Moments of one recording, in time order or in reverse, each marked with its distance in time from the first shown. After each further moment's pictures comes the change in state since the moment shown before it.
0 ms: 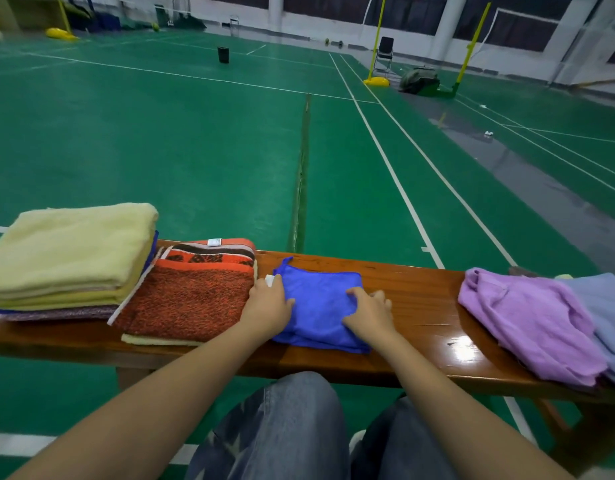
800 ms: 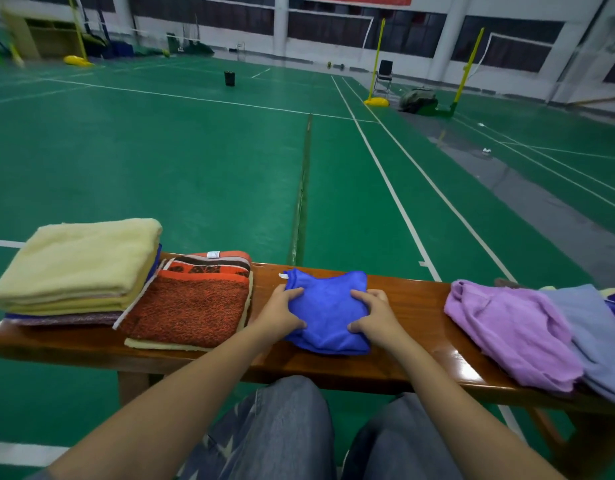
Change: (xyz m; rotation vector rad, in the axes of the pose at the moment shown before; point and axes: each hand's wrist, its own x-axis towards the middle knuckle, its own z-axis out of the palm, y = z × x) left_hand -0.018 0.028 -0.004 -0.561 -0.075 0.071; right_hand -0.020 0.019 -0.039 0.464 -0.068 -0.106
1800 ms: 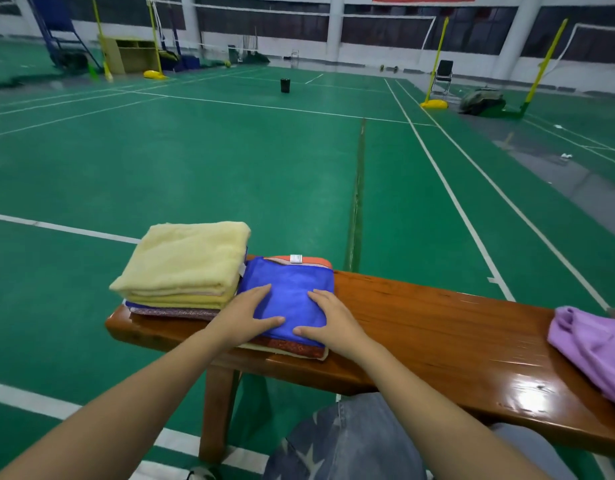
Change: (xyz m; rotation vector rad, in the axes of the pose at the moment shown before) left_hand -0.054 -0.112 -0.152 0.379 0.115 0.028; right_hand 0.017 -0.108 0.157 -0.242 -0.236 -0.393
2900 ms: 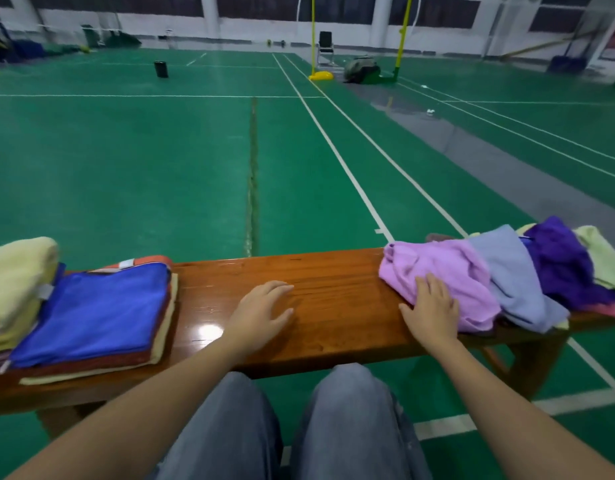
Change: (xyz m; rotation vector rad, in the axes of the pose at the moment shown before) left_hand 0.042 0.216 0.162 0.060 -0.014 0.419; right_hand -0.207 0.257 -0.175 -0.436 0.527 0.770
